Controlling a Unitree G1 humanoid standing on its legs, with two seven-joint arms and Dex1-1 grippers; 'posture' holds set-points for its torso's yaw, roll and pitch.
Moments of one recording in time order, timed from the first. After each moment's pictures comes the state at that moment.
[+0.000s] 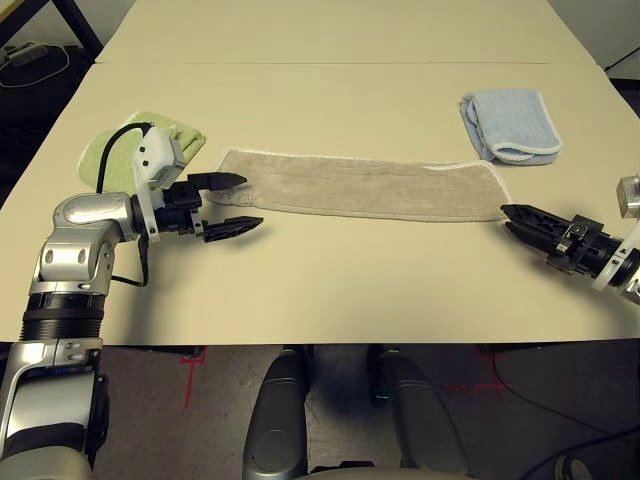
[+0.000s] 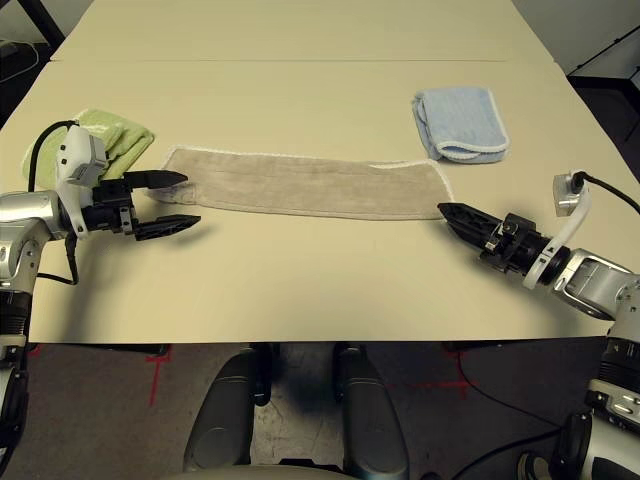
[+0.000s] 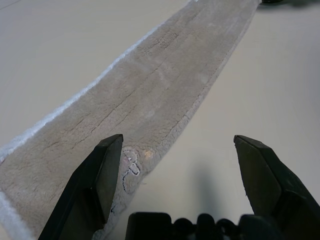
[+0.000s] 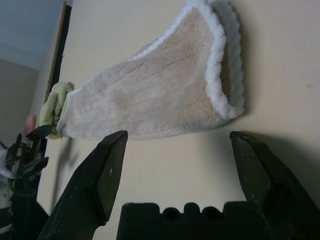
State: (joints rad) left arm -0.57 0.78 0.09 0.27 -0.33 0.23 -1.29; right arm -0.36 -0.63 -0.60 0.16 1.01 1.25 0.52
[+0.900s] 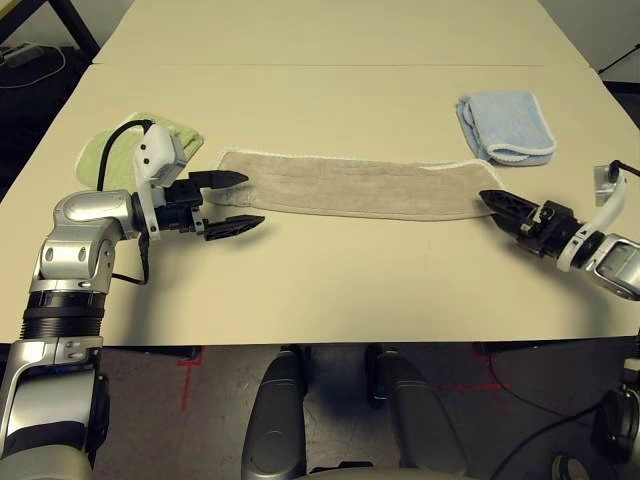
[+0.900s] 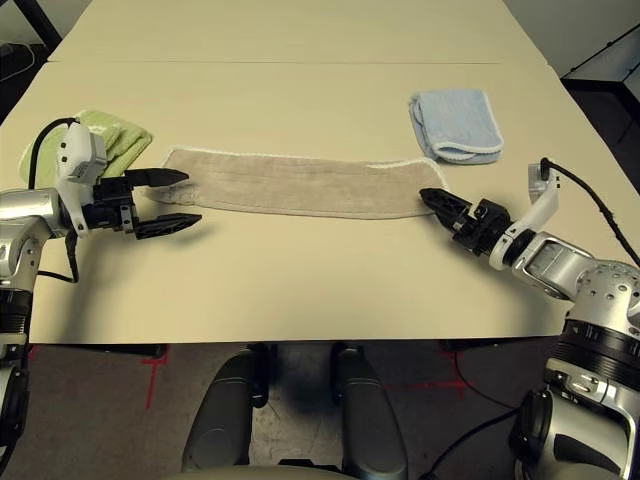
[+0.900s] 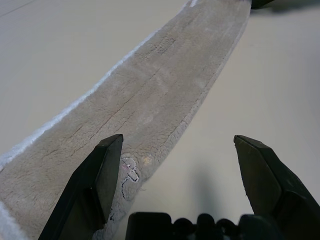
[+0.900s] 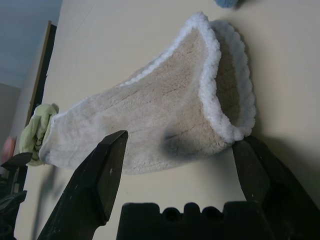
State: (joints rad) left arm -0.58 0.78 0.08 0.27 -0.33 0.23 -1.29; right arm -0.45 -0.51 -0.59 0.15 0.99 1.19 0.32
